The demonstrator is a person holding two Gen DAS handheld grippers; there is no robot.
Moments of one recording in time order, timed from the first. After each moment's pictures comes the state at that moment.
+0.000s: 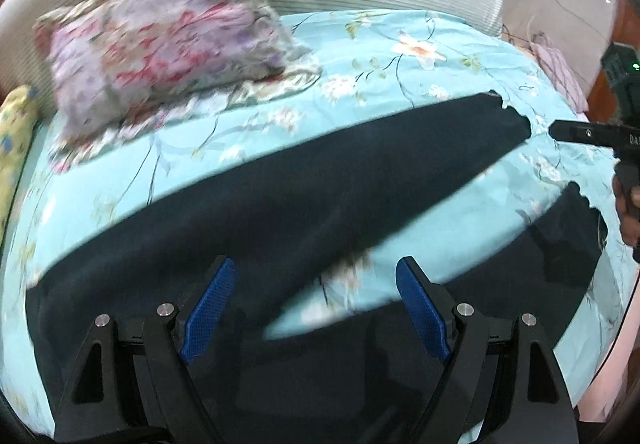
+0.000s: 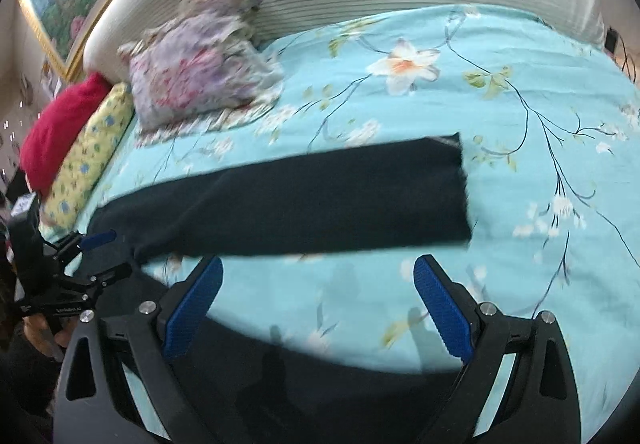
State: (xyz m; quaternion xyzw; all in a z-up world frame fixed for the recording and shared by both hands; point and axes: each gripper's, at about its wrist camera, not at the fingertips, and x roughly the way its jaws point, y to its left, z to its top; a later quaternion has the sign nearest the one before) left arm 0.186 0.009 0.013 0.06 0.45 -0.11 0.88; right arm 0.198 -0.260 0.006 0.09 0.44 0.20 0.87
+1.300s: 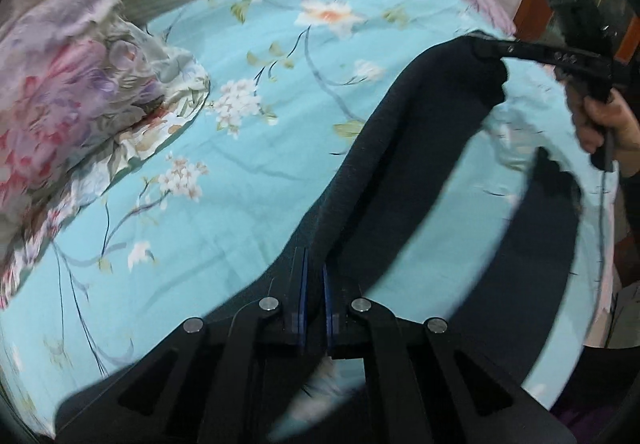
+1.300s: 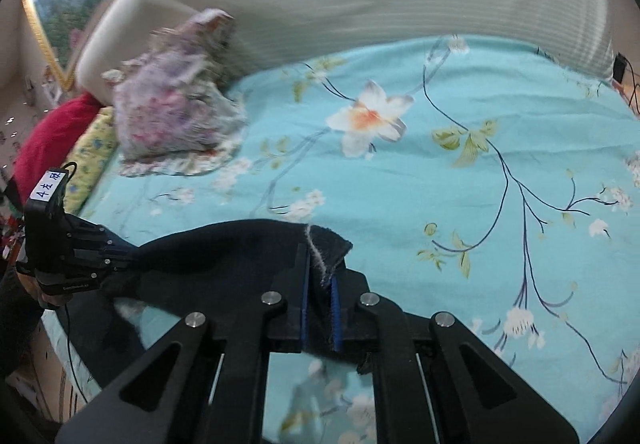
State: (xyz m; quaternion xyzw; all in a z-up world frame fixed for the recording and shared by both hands) left arm 0.259 -0.040 -0.002 0.12 0.49 -0.26 0.82; right arm 0.253 -0.305 0.018 0.07 0.40 0.21 0.89
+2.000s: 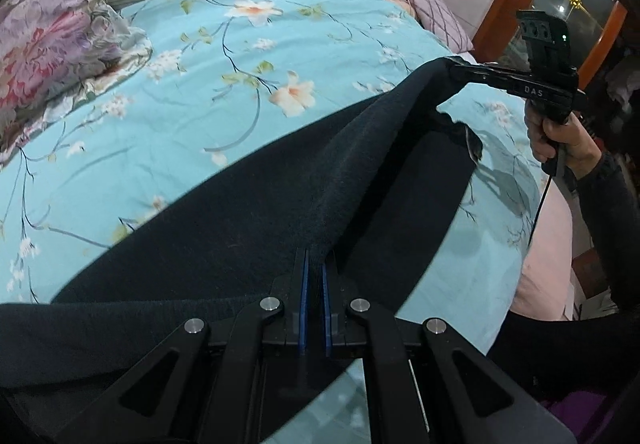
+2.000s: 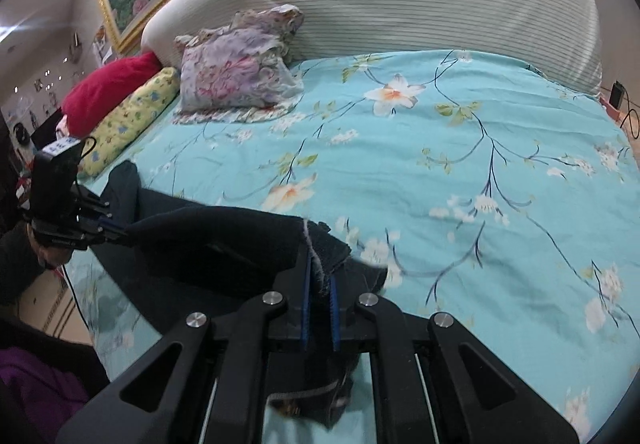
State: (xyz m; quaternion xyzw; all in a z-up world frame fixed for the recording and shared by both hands) left arm 0.129 -0.067 -0.006 0.06 0.48 -0.31 0.82; right arm 0.114 -0.331 0.012 0.01 0.36 0.26 0.90
